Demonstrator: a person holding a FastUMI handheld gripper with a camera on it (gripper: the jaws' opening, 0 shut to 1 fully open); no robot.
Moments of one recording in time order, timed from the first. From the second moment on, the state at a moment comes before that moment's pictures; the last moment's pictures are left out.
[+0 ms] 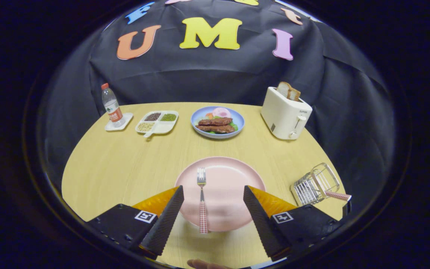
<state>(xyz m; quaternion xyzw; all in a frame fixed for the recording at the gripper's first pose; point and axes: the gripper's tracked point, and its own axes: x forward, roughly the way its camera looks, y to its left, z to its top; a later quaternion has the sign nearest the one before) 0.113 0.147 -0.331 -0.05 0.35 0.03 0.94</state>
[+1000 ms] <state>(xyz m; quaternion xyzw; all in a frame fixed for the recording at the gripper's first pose) 0.127 0.153 -0.416 -0.06 0.43 0.07 0.90</state>
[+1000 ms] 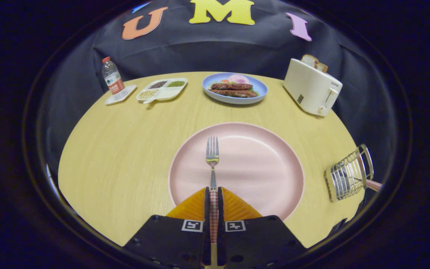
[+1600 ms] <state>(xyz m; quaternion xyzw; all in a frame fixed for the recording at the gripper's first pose) 0.094 0.076 -0.309 -0.04 0.44 0.13 0.89</state>
